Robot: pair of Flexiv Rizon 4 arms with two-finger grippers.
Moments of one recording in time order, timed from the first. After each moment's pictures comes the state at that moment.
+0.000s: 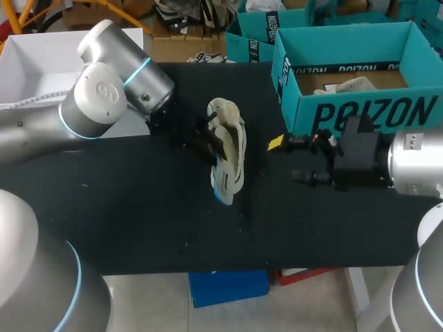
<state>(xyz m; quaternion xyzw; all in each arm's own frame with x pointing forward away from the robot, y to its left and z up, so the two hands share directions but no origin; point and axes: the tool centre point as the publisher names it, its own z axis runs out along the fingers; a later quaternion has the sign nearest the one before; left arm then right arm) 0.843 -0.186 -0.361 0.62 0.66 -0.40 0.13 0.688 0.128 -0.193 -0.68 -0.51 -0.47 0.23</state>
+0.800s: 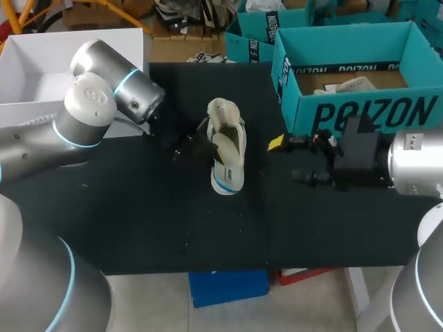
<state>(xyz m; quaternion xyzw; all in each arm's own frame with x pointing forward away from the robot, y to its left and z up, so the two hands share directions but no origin) 0.828 -0.186 -0.350 0.57 0.62 -0.51 0.13 0.687 0.128 -0.193 -0.68 -0.51 -0.47 0.23</state>
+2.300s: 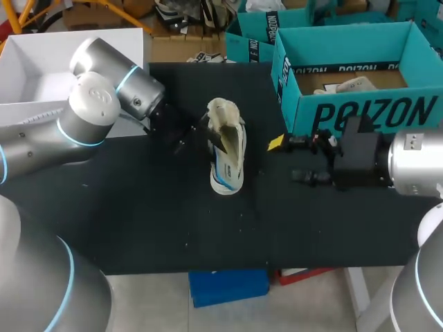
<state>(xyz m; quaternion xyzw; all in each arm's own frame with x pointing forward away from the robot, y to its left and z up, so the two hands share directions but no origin) 0.863 -0.188 -0.362 0.57 0.65 -0.48 0.15 0.687 0.128 -0.193 -0.68 -0.51 -0.47 0.23</state>
